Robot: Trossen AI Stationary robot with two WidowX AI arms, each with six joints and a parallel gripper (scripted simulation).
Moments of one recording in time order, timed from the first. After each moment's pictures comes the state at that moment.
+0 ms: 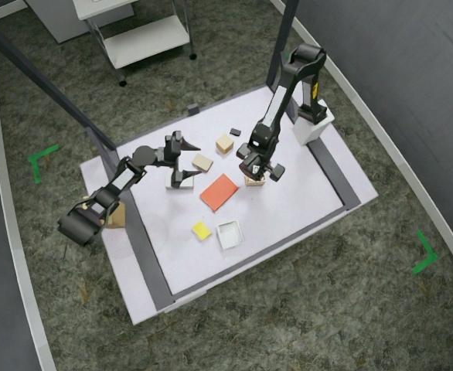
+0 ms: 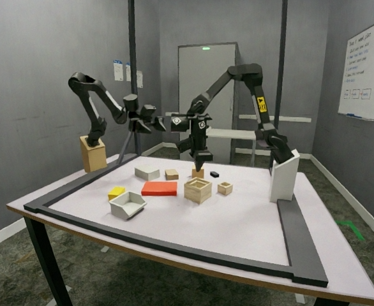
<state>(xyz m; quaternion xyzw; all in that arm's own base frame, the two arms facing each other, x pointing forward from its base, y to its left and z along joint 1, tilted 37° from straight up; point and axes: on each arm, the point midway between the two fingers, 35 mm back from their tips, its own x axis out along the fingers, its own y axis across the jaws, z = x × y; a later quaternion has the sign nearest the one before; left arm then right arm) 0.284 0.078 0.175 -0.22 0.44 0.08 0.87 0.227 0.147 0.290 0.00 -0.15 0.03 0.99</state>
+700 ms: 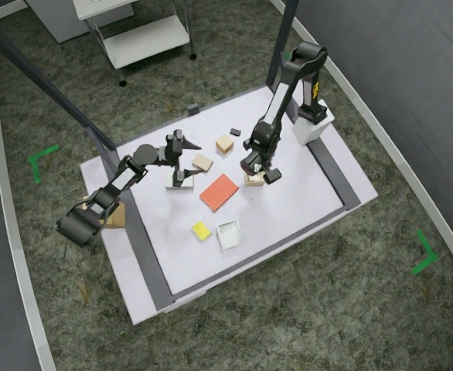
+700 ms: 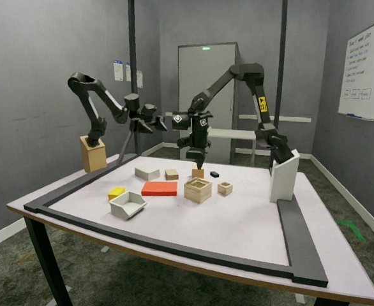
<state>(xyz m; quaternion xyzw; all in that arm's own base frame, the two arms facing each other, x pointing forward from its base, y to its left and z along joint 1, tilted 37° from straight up) 0.275 0.076 0.179 -0.03 0.45 -0.02 0.89 0.229 0.150 0.293 0.01 -0.14 0.04 0.99</state>
